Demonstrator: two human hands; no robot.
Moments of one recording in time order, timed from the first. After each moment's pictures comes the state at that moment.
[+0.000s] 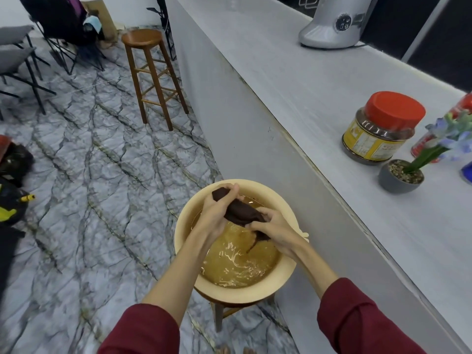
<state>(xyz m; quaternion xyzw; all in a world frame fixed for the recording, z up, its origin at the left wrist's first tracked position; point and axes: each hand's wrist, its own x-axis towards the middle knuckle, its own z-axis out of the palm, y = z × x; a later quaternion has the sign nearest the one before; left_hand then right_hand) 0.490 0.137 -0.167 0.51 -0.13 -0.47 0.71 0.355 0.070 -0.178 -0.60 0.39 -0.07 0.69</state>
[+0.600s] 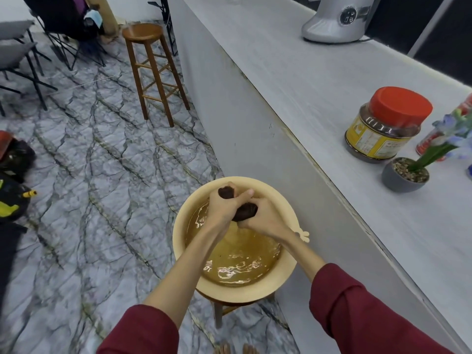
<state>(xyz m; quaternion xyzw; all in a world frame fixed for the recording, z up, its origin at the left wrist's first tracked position) 0.477 0.128 -0.169 0.62 -0.20 -0.37 0.66 0.381 0.066 -0.171 -0.78 0.36 -0.07 0.51</state>
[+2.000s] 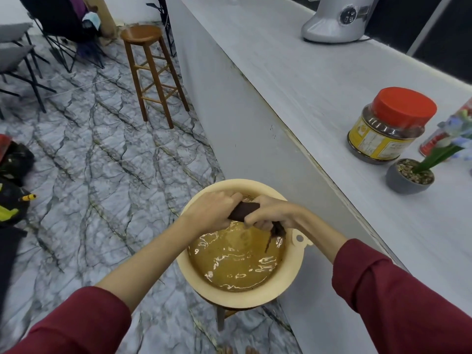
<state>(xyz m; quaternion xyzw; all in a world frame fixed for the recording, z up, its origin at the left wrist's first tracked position) 0.516 0.144 -0.137 0.70 -0.71 -0.07 0.01 0.386 0.036 -0.141 -0.70 0.31 0.19 0.62</state>
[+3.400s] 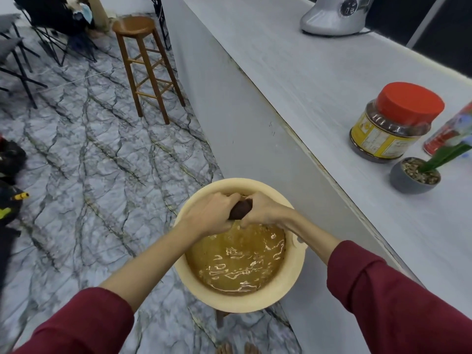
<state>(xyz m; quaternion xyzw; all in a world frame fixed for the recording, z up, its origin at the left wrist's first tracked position) 0.520 0.138 -0.159 0.73 -0.67 -0.12 0.05 0.402 0.043 -0.151 -0.80 0.36 0.11 0.46</state>
